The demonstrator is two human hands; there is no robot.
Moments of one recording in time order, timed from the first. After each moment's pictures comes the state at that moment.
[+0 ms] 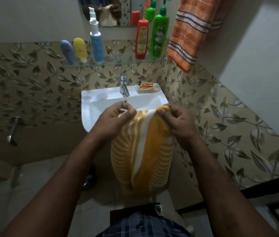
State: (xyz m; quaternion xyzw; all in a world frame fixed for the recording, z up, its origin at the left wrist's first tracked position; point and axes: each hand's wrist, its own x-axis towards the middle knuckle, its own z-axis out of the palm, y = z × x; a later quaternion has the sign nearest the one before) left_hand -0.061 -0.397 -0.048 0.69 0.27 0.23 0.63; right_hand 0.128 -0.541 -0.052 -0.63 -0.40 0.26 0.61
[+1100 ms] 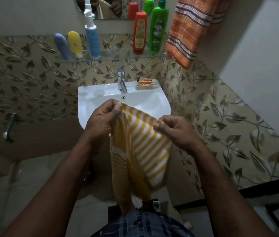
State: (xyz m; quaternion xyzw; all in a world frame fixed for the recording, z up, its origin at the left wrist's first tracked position) left_hand -0.062 -0.409 -0.050 0.62 0.28 0.30 0.67; right_hand 0.147 -0.559 -0.069 -0.68 -0.46 0.32 0.48
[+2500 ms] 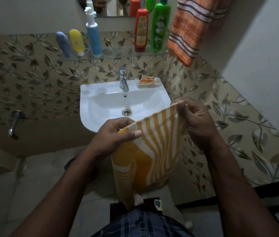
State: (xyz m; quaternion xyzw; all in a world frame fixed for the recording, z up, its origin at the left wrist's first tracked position) left_hand -0.065 -0.436 -0.059 0.70 0.25 0.18 0.65; right_hand 0.156 -0.574 -0.029 -0.62 -0.42 0.25 0.61
